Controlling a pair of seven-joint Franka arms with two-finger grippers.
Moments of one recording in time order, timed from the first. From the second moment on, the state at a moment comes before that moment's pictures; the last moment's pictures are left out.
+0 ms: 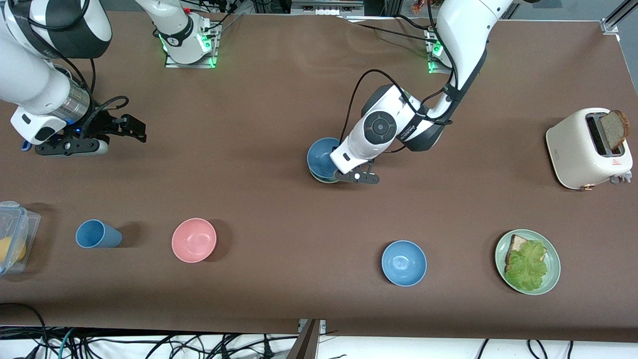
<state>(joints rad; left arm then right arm) -0.36 0.59 -0.32 -1.71 -0.06 2.20 -0.53 -0.19 -0.01 0.28 -1.90 0.04 1.85 0.01</state>
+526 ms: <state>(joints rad) -0.36 0.55 -0.30 -1.67 -0.06 2.16 -0.53 -0.19 -0.01 0.28 -1.90 0.04 1.85 0.01</state>
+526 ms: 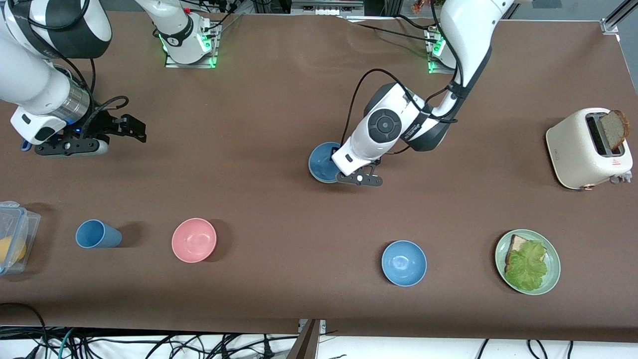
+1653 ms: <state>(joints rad) -0.08 0.16 -0.06 -1.56 -0.06 1.78 -0.42 -0.19 -0.02 0.27 -1.87 0.04 1.82 0.01</state>
